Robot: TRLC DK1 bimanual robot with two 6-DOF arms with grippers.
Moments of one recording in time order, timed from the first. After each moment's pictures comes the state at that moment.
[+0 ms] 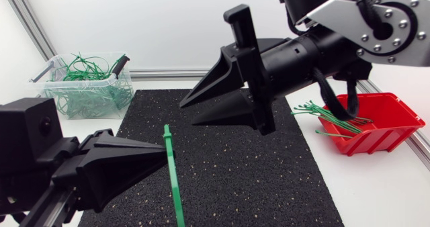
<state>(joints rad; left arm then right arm) -0.65 0.64 0.46 0.13 0.69 -0.42 0.59 1.44 1.24 -0.59 -1.08 1.03</state>
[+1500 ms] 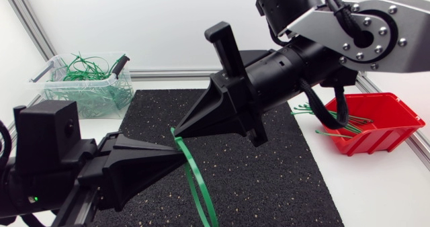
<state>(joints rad) -0.75 0.71 0.48 0.11 0.59 -0.39 0.66 1.46 1.25 -0.61 -1.09 1.00</state>
